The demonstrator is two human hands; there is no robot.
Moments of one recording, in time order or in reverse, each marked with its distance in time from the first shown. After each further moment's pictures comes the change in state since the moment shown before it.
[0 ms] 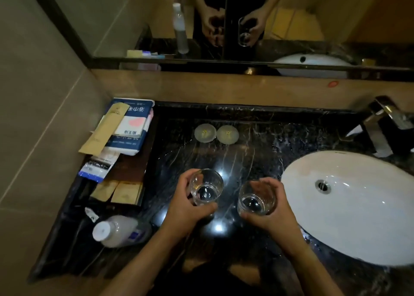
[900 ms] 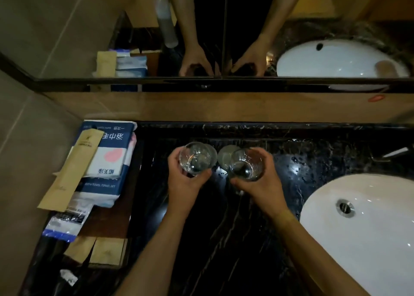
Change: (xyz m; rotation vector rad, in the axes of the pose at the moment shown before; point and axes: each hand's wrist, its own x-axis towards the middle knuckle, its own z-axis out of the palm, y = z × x) left_hand 0.200 -0.001 0.010 -0.109 0.304 0.080; right_hand 0.204 -0.008 0.022 -0.032 0.114 -0.023
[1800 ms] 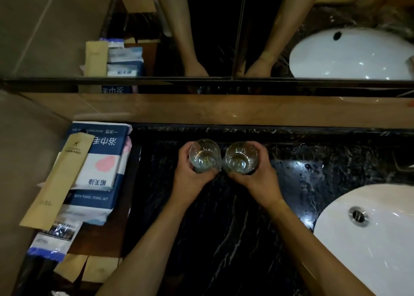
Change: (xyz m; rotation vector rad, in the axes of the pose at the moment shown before) left_hand 0.056 -0.035 0.009 0.106 -0.165 0.023; right_hand 0.057 0.020 0.025 -0.079 -0.023 0.078
